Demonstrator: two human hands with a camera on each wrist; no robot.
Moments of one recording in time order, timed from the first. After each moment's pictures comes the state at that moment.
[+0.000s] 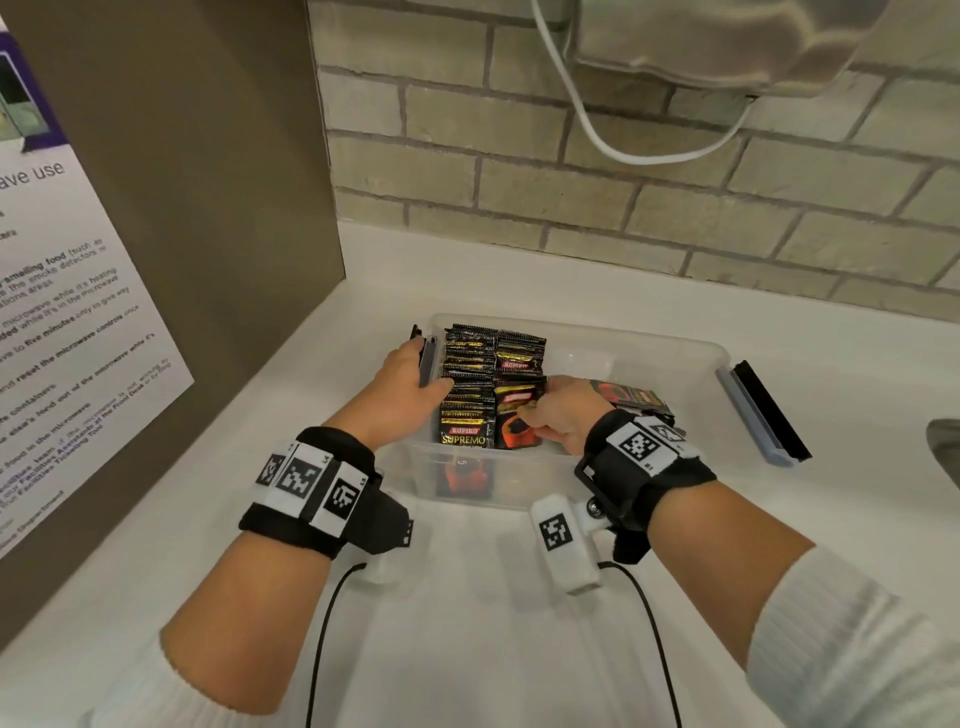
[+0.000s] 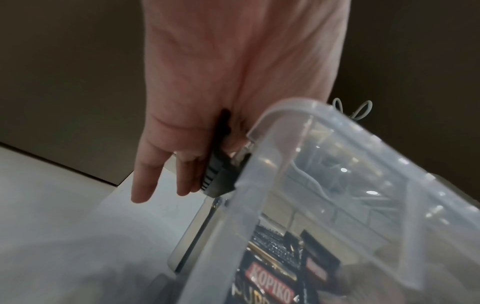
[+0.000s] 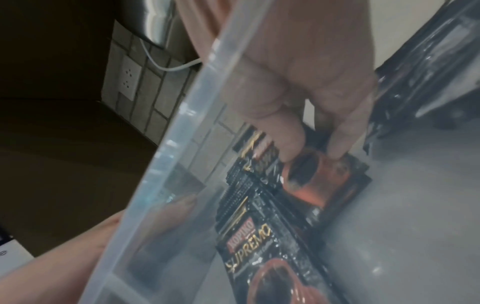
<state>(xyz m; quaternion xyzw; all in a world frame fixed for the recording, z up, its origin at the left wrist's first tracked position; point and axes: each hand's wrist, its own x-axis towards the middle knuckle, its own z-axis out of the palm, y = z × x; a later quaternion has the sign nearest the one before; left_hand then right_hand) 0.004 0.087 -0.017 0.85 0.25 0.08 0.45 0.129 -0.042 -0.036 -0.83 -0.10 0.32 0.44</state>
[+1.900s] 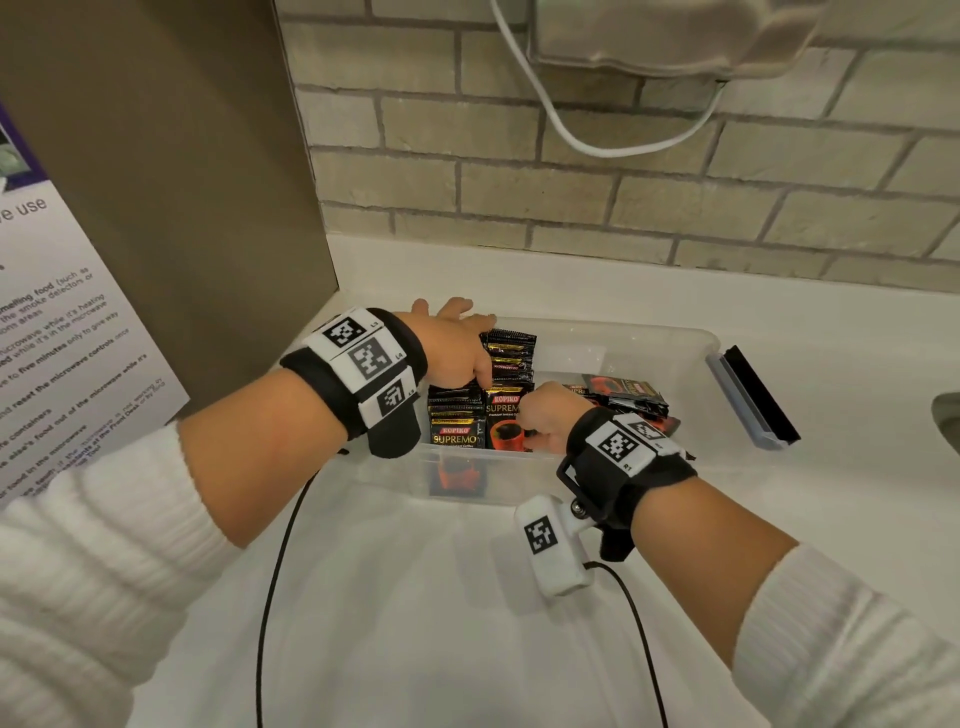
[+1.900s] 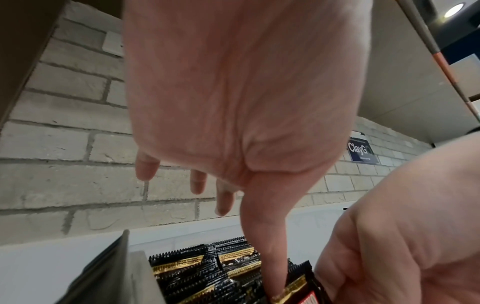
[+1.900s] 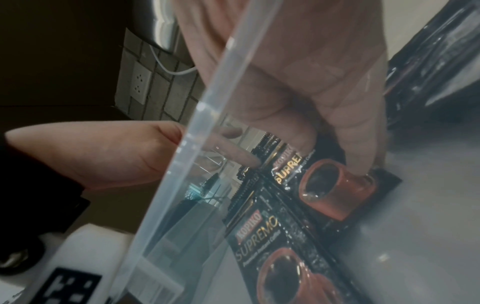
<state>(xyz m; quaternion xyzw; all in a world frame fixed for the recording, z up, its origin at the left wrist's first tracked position) 0.075 0.089 0.020 0.97 0.06 -0.21 -0.05 0.113 -0.053 -0.021 -0.91 -0.25 0.27 0.20</state>
